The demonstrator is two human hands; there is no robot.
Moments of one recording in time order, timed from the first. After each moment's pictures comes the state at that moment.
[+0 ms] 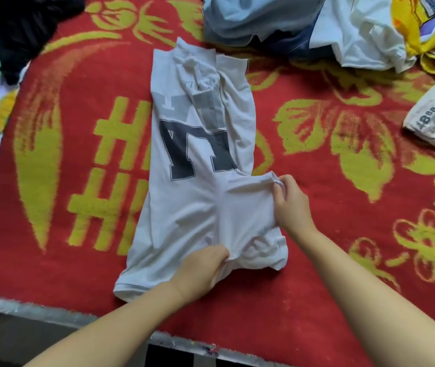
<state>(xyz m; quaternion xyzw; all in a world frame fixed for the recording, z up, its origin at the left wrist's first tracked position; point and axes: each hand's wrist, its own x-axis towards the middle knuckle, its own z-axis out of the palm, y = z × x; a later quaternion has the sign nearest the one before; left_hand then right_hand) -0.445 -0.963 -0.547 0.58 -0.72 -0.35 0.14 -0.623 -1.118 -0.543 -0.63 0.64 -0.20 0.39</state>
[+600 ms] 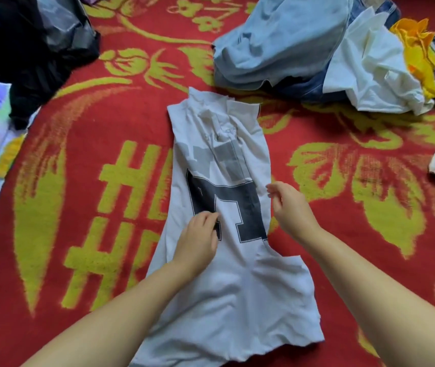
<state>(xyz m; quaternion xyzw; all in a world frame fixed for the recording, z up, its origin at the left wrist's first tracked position) -0.384 -1.099 -0.602 0.73 -0.63 -0.25 0.12 -0.573 -1.217 -0.560 -0.73 0.59 -0.10 0.34</state>
